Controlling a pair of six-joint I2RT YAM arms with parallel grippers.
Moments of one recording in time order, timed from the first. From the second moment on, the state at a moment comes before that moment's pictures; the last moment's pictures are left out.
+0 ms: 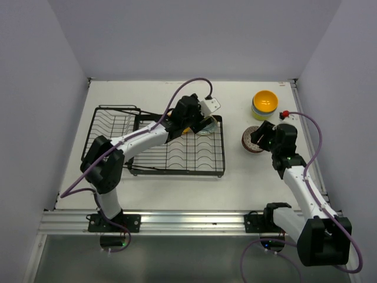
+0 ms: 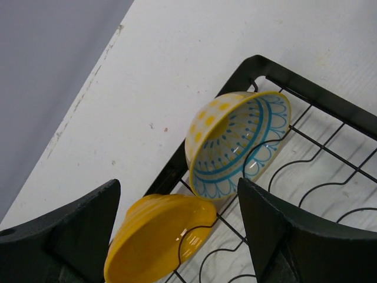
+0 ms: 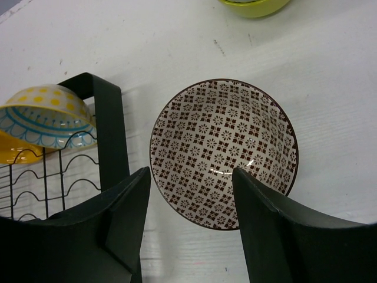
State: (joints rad) left arm -0.74 1.79 1.34 -0.06 -0.15 0.43; right arm 0.03 0.99 0.60 -0.11 -0.02 0.47
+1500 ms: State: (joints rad) left arm -0.87 2.03 1.23 0.49 -0.63 0.67; right arm 0.03 1.01 0.60 -0.11 -0.01 0.47
